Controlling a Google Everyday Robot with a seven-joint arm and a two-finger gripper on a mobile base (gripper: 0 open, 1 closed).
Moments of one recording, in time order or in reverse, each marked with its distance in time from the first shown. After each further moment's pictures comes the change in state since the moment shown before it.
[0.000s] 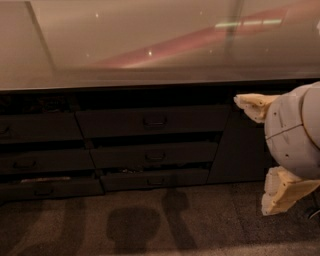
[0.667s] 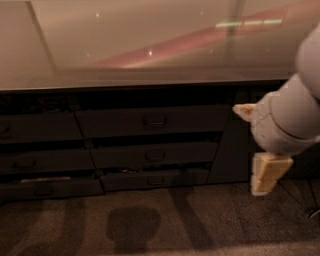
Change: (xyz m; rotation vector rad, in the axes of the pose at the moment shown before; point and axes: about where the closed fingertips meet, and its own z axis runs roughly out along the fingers) arm 0.044 -0.018 0.087 -0.123 0.008 0.089
